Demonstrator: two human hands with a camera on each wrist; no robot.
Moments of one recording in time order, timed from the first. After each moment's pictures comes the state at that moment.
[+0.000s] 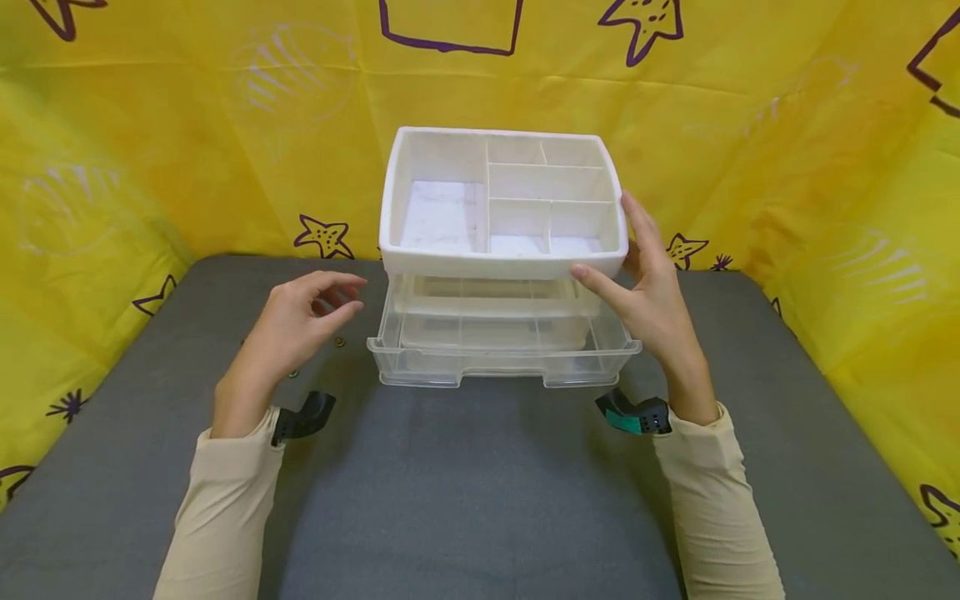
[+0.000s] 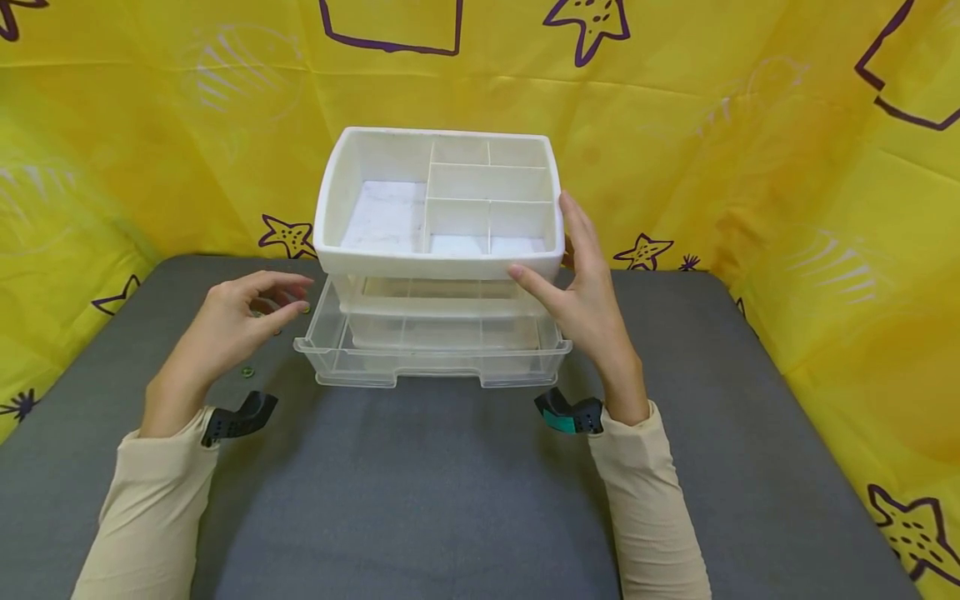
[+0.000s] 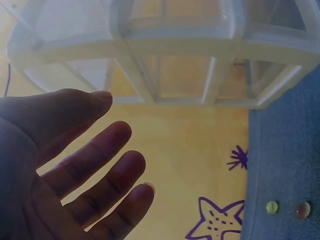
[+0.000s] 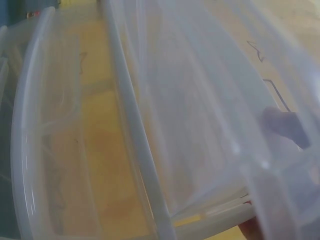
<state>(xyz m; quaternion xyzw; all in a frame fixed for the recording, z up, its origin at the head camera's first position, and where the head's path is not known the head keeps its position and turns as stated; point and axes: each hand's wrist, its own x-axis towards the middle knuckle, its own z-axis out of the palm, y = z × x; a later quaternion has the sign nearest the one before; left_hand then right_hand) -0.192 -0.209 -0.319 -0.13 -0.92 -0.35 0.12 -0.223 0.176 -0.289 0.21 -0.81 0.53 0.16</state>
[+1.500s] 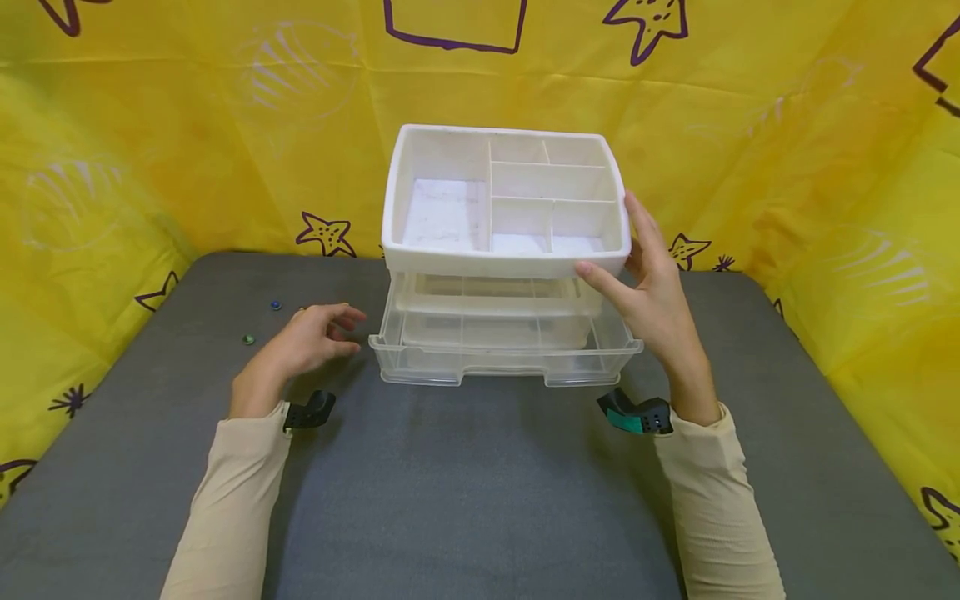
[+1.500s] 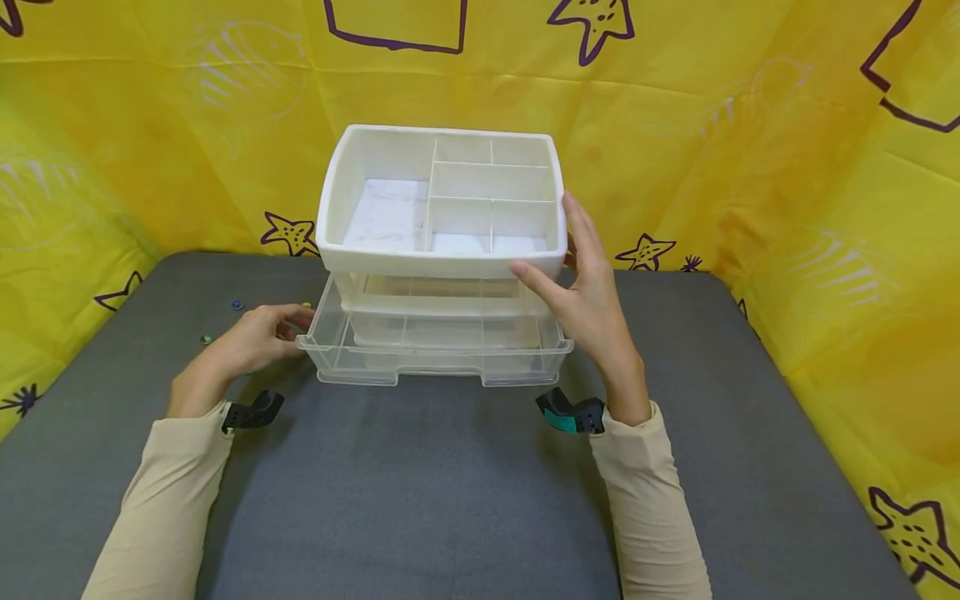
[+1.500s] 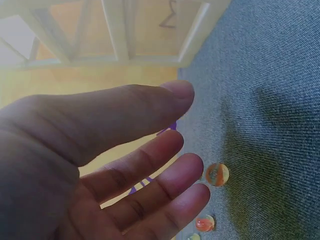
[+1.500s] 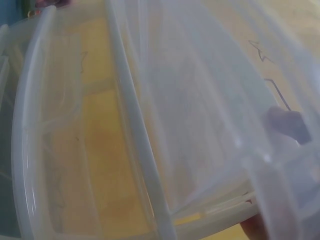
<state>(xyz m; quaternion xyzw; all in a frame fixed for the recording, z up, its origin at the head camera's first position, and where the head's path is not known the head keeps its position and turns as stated) -0.219 -0.234 -0.366 -0.15 -0.94 -0.31 -0.06 -0.222 0.176 -0.288 0.20 -0.81 0.53 0.16</state>
